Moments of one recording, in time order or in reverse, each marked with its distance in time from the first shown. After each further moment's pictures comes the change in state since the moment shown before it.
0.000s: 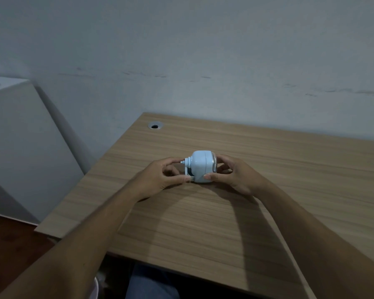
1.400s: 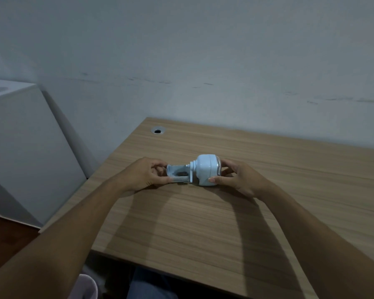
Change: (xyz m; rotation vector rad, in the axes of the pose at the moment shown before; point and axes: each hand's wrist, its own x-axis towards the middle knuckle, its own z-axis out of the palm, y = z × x) left_hand 0.005 -0.007 -0.051 0.221 -0.016 -0.039; right_hand 0.003 -0.006 -0.012 -0.108 -0.030 0.047
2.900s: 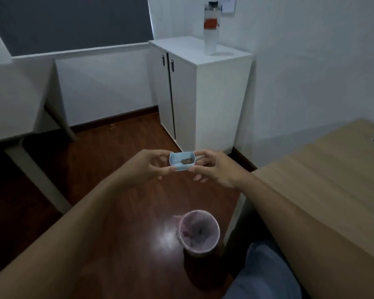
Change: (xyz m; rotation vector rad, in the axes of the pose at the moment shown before) left_hand -0.445 -0.188 -0.147 0.059 0.631 -0.486; right_hand 0.057 -0.297 0.448 0.224 -0.820 -0.325
